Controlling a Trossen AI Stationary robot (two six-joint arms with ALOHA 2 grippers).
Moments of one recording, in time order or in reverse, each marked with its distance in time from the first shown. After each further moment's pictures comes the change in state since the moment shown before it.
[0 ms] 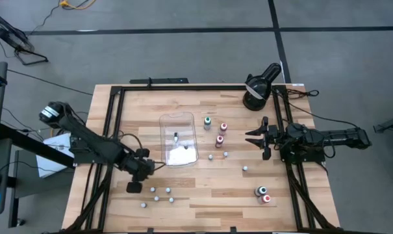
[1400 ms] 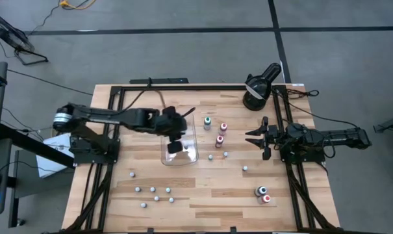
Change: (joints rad) left arm 0.534 0.261 0.531 -0.023 -0.185 0.377; right arm 0.000 0.000 0.000 0.000 0.000 0.000
